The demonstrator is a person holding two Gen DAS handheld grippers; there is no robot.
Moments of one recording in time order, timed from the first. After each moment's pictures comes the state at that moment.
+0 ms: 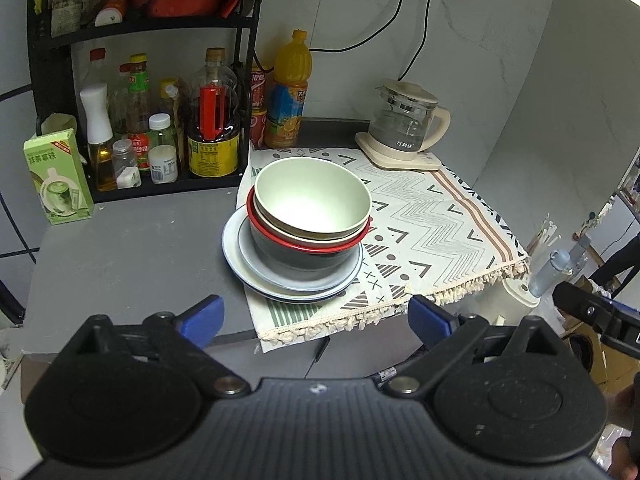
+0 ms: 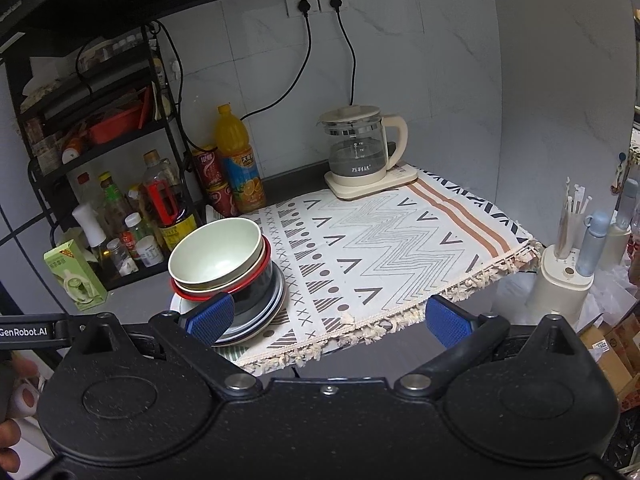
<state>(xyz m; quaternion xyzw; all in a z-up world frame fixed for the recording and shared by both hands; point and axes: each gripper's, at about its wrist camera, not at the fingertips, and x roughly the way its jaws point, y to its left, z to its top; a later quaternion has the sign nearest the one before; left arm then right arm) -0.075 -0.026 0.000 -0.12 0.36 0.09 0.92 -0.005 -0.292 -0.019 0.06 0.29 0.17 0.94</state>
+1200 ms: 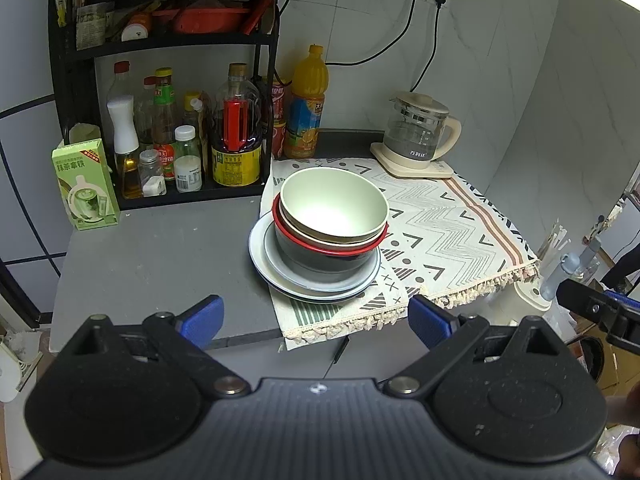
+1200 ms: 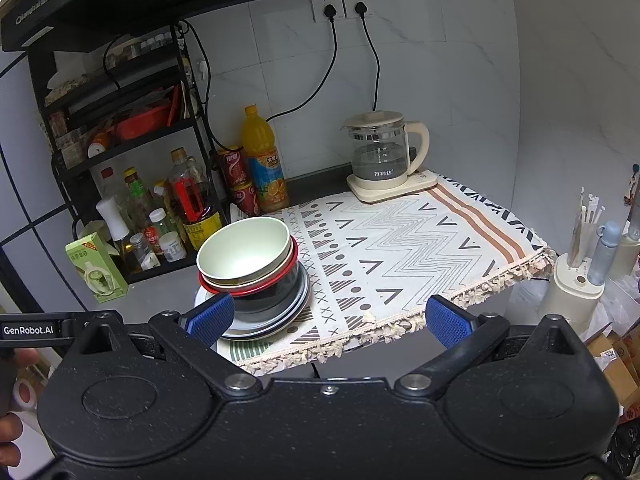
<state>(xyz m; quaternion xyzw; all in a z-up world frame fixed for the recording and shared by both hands) -0.100 -0.019 0.014 -0.11 0.35 0.11 0.92 -0.020 -0.283 -0.006 0.05 0.29 0.20 0.93</state>
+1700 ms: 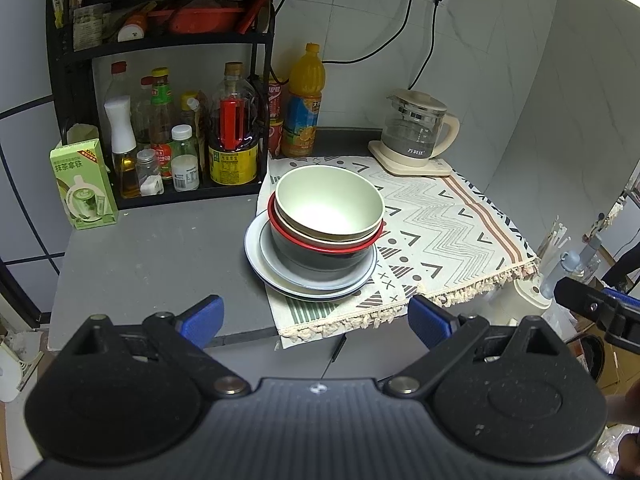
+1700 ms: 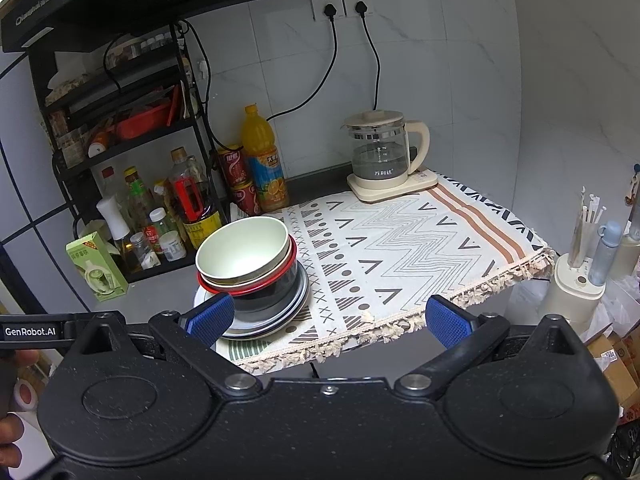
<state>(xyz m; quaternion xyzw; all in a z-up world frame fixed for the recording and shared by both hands) -0.098 -0.021 0.014 -0.11 0.36 0.11 0.92 -0.020 -0.283 -0.007 0.05 0.29 0.20 0.94</state>
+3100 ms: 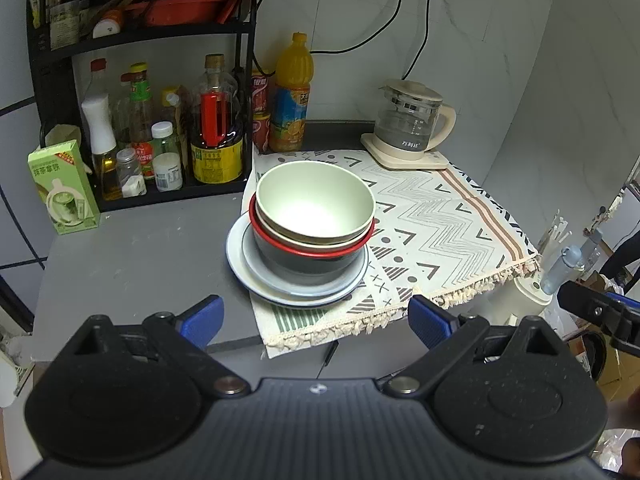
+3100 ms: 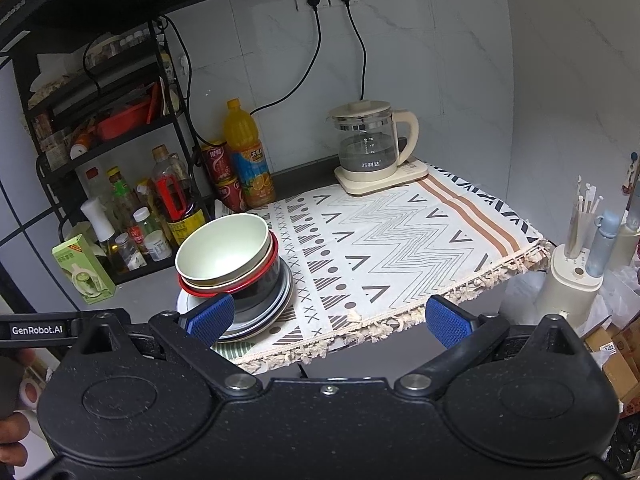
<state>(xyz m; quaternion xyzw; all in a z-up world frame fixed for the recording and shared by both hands) -0.064 -0.028 0.001 -0.10 0.36 0.09 0.92 0.001 -0.289 -0.018 0.06 0.30 0.19 0.93</state>
